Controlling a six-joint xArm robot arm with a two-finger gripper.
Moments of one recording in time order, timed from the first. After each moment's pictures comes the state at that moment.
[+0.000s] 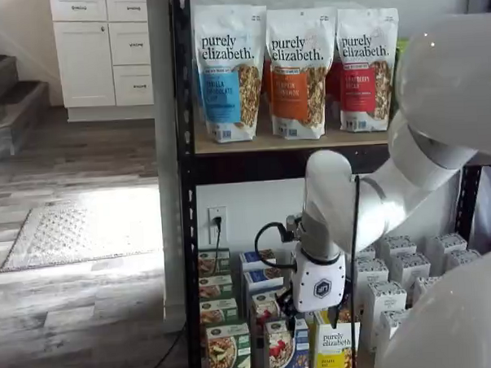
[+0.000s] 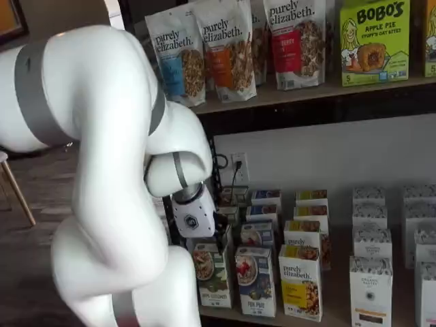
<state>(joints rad) 0.22 -0.43 -0.26 -0.14 0.53 0.35</state>
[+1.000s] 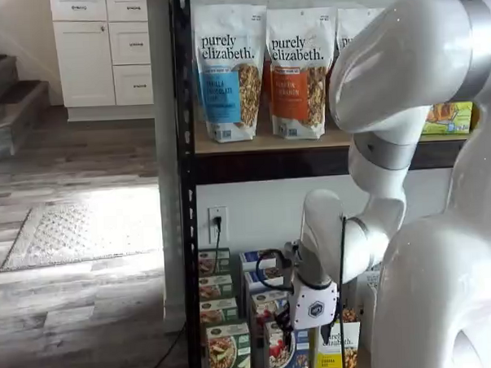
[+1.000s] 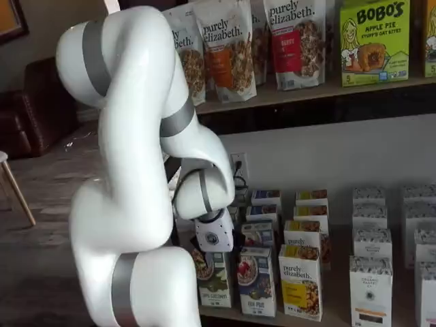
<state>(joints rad) 0.10 0.07 -0.42 -0.21 0.17 0.31</state>
